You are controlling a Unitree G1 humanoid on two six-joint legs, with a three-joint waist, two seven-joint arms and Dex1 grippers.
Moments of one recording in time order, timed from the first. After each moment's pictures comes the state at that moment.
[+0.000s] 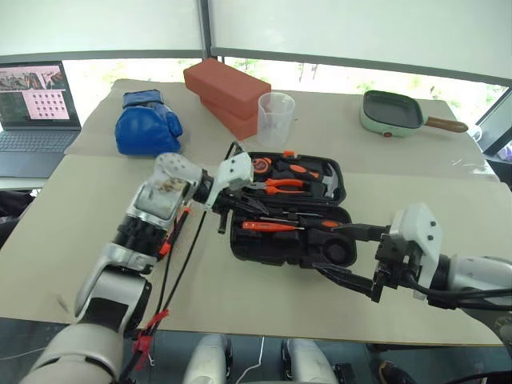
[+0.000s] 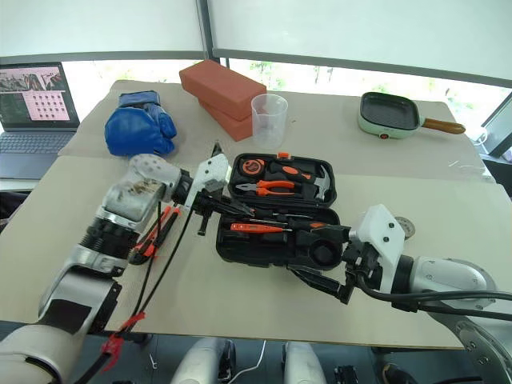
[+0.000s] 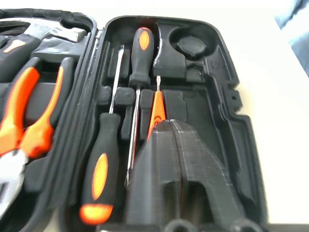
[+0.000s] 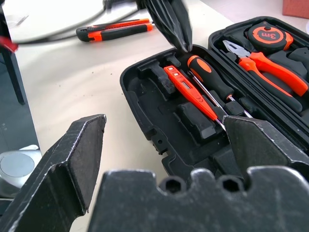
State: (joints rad) left arm -0.87 0.43 -0.26 0.35 -0.11 0.34 -1.39; right arm 0.05 -0.91 -0.30 -0.83 0.89 0.81 0.64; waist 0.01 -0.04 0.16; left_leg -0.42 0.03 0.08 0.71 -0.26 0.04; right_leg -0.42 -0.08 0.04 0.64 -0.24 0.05
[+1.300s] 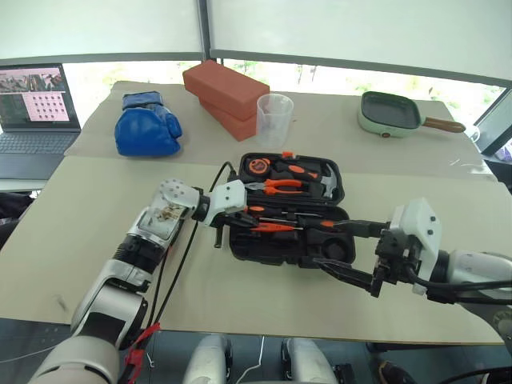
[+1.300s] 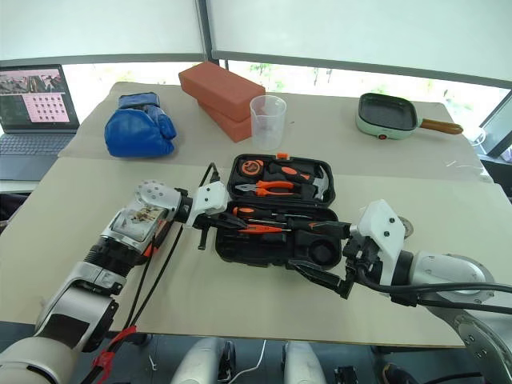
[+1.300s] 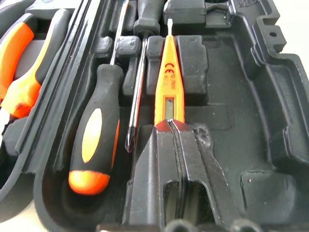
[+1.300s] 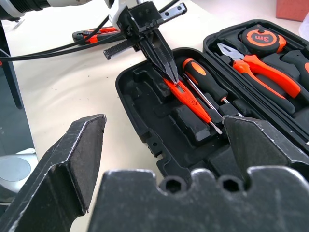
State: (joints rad) left arm -0.77 0.49 -0.32 0.42 -0.04 0.09 -1.32; right arm 0.02 -0.91 -0.29 -0.80 0.89 0.81 0.63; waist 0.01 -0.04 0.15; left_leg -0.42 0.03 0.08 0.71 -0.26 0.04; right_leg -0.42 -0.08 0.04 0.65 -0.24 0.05
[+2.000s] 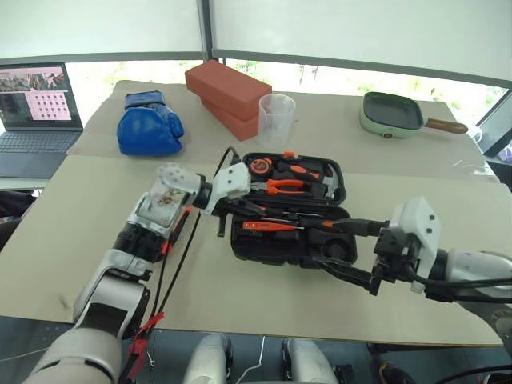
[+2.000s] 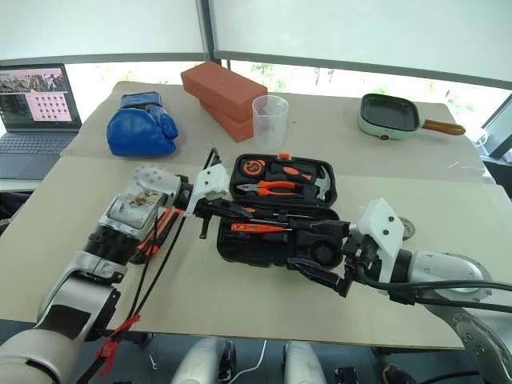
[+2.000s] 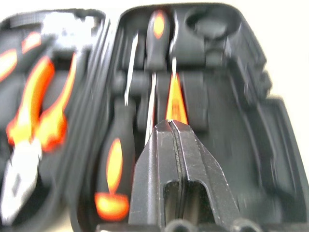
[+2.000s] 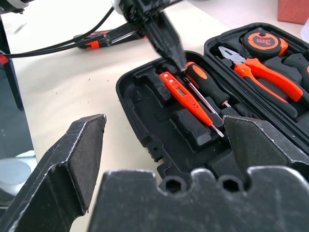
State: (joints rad) left arm -0.87 0.44 -0.31 0.38 -0.08 0.20 -1.37; right arm 0.00 -0.90 -0.27 -0.79 0.89 0.81 0.63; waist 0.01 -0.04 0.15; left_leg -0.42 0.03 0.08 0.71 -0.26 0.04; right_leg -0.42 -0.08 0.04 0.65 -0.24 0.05
